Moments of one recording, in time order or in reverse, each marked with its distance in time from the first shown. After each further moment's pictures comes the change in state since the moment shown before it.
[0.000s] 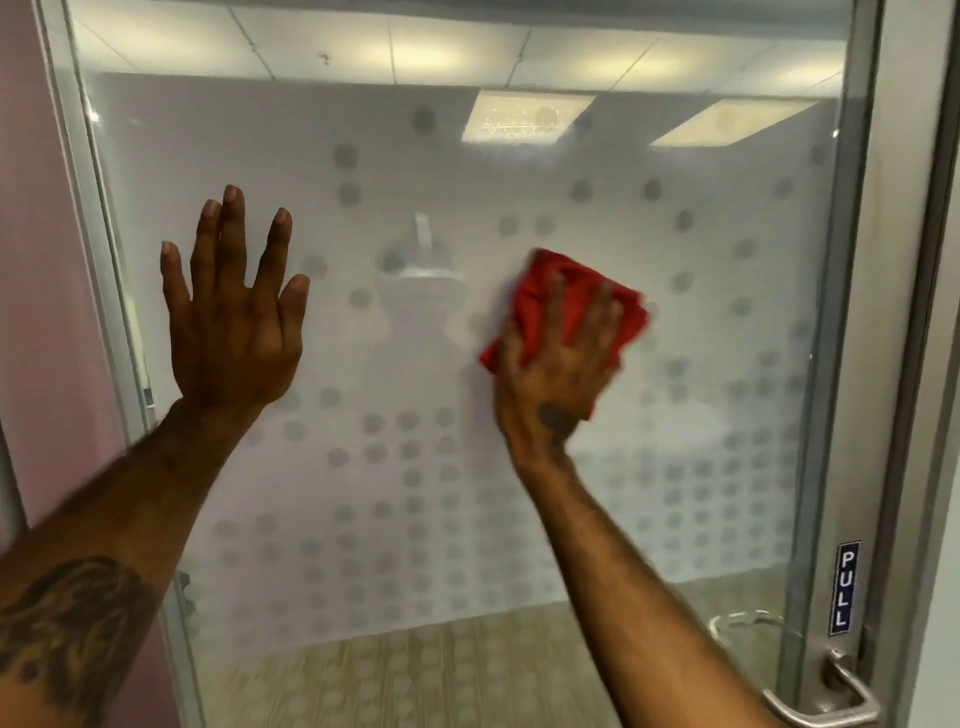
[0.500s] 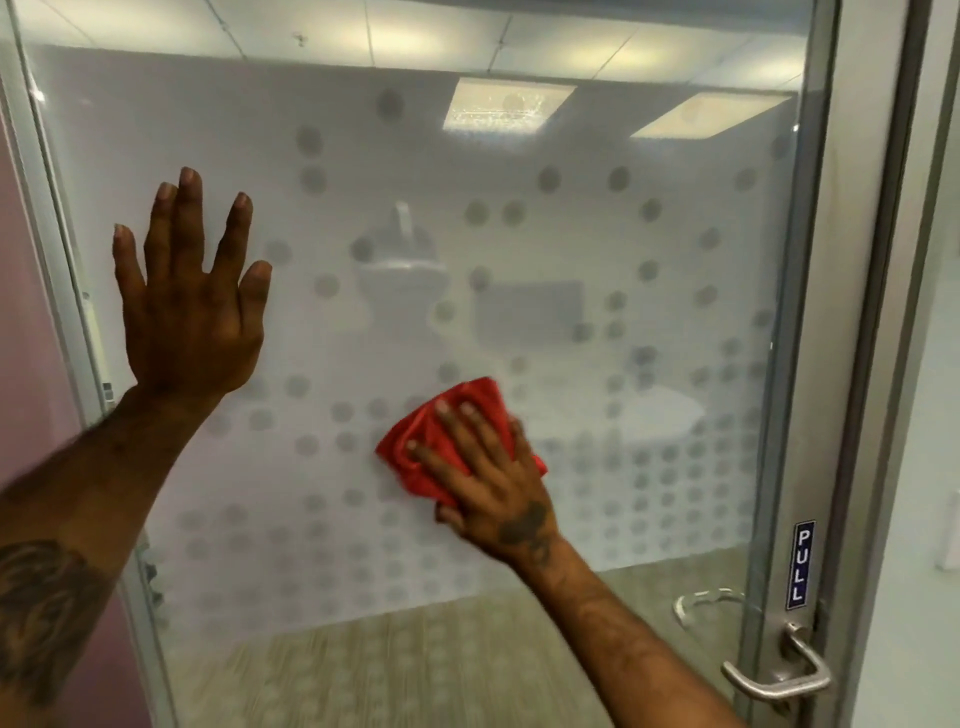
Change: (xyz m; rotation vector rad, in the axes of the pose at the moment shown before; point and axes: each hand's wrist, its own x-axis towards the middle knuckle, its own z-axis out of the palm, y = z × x) left_hand 0.001 -0.003 0.001 -0.021 0.011 0.011; right_hand -0.084 0.087 -0.015 -0.022 -0.292 -0.948
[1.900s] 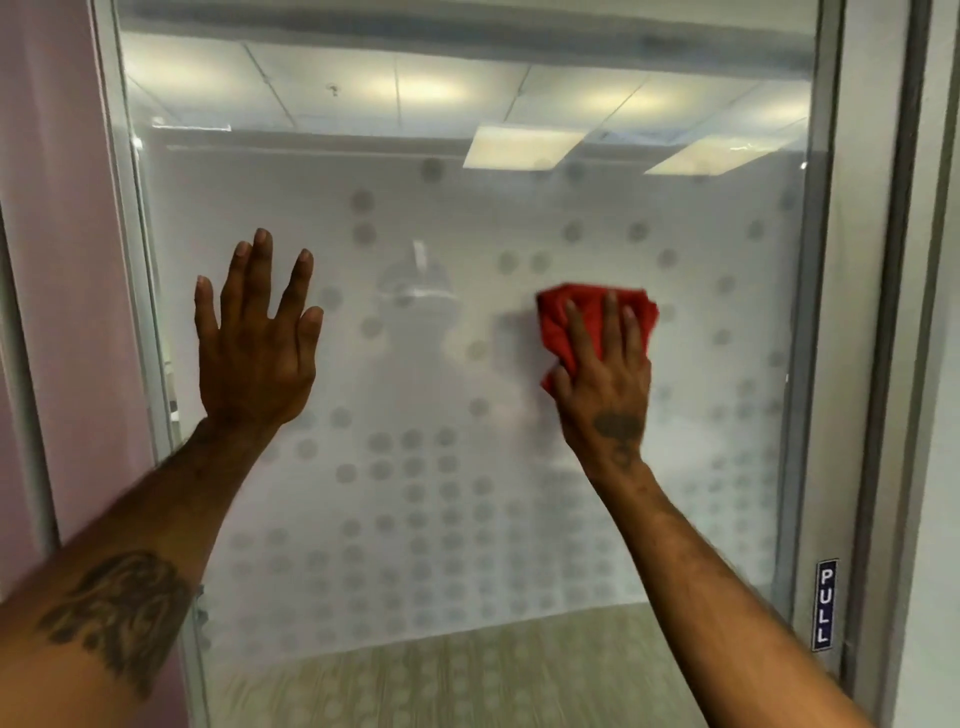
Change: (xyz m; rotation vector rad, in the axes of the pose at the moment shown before) left_hand 0.002 0.002 -0.006 -0.007 -0.075 -0.032; right_hand 0.090 0.079 -0.063 -0.095 0.085 0.605
